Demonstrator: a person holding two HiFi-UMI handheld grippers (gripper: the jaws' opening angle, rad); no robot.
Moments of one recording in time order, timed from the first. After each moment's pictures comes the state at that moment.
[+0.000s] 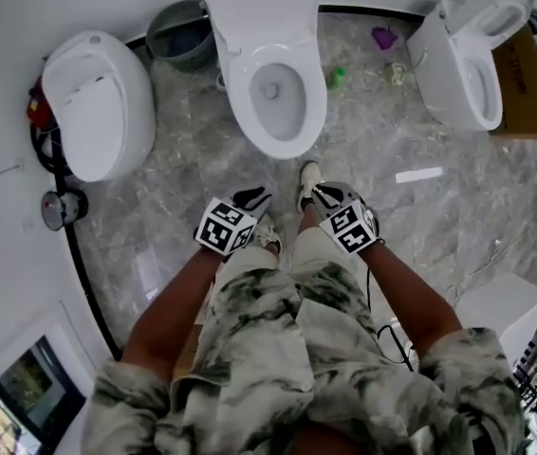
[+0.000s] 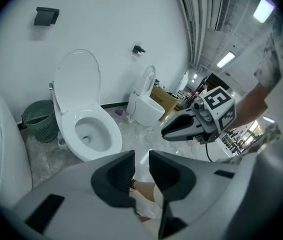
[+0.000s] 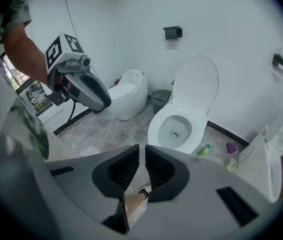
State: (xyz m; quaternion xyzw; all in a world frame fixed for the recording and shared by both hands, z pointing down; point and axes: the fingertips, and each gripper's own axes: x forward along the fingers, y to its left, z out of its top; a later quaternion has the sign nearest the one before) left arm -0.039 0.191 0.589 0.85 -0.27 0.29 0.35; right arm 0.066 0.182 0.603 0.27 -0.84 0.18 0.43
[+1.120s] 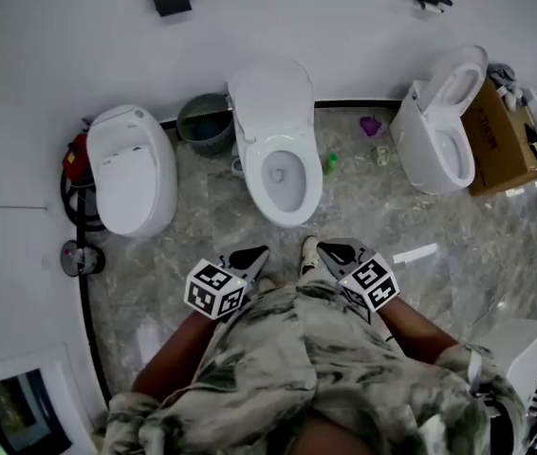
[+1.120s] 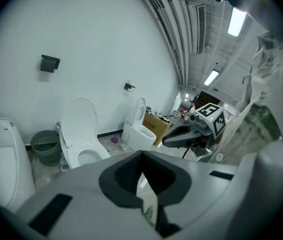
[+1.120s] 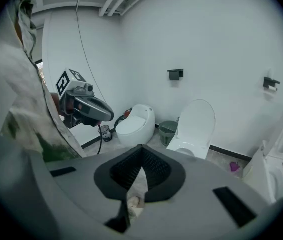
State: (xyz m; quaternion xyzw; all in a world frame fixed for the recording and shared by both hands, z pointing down) left arm -0.079 0.256 0.330 0.89 -0.31 0.16 0.29; right arm 0.026 0.249 0.336 0.28 -0.90 0.15 0.30
